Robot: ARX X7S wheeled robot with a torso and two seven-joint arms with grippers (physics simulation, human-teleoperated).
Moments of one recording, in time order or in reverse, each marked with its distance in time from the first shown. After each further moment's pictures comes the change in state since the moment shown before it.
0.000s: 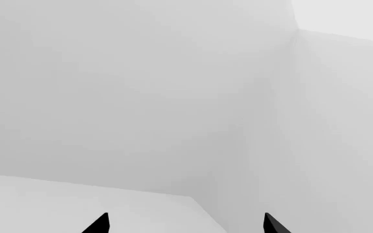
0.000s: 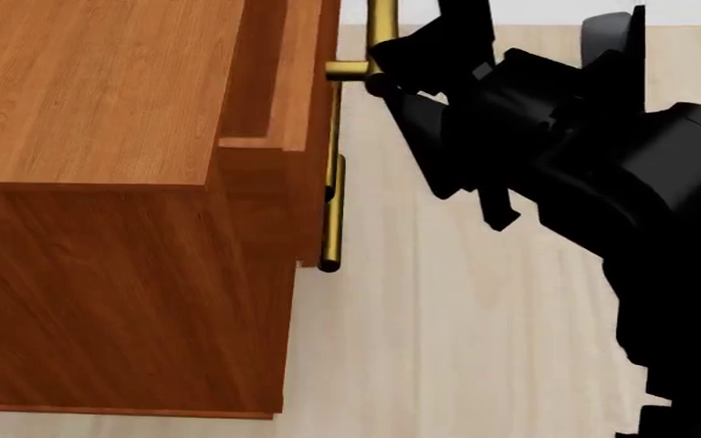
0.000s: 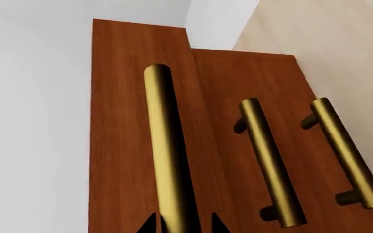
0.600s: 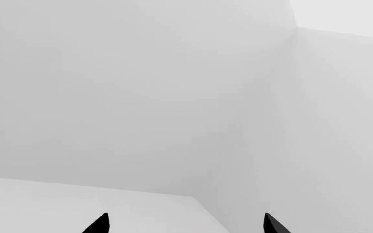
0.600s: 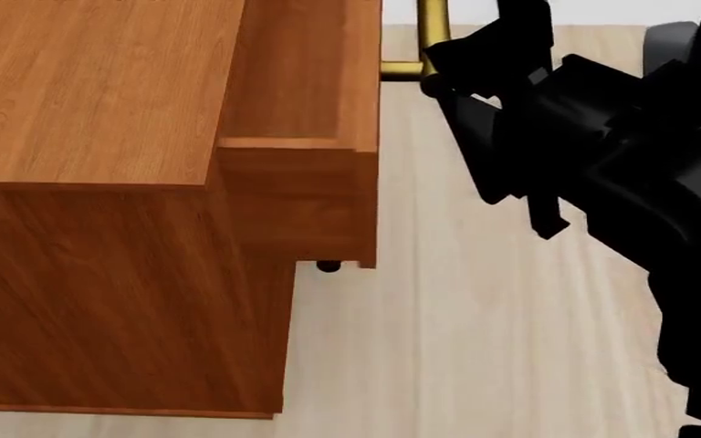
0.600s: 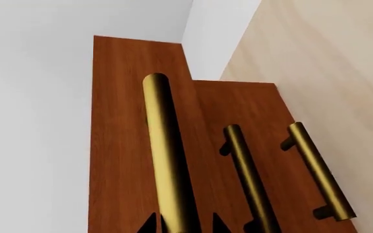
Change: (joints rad) left arm -0.002 -0.008 0.010 -0.001 0.009 -0.007 -0.008; right arm -0.041 0.049 0.044 -0.077 -0.004 -0.042 0.038
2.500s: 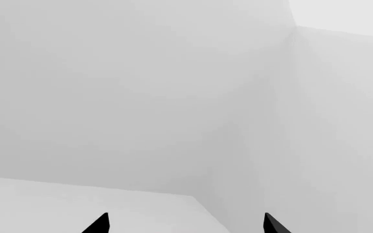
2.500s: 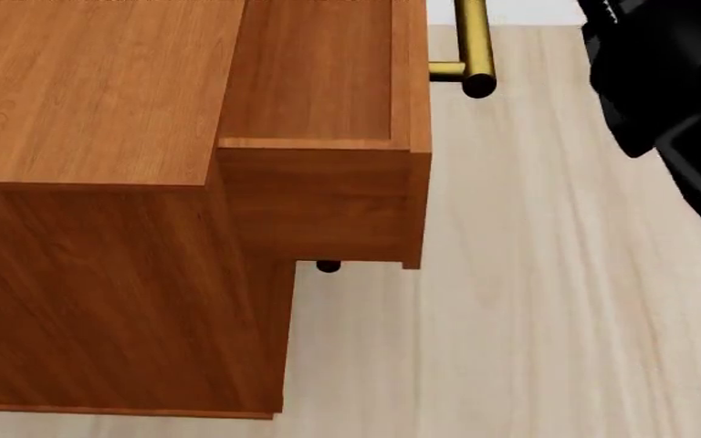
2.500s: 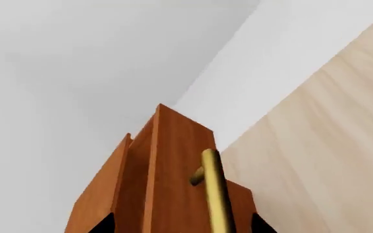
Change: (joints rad) left arm 0.001 -0.012 0.013 -0.004 -0.007 0.008 -0.007; right arm 0.071 0.146 -0.059 -0.276 -0.241 -0.011 0.007
